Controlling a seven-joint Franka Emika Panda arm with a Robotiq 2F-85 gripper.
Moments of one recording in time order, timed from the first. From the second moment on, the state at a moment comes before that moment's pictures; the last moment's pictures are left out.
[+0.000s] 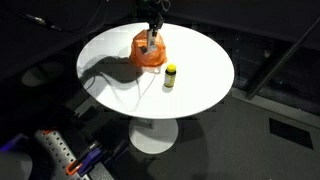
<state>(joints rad) 0.18 0.95 -0.03 -0.96 0.05 1.72 0.49</state>
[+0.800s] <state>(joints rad) 0.15 0.95 -0.03 -0.95 0.05 1.72 0.46</state>
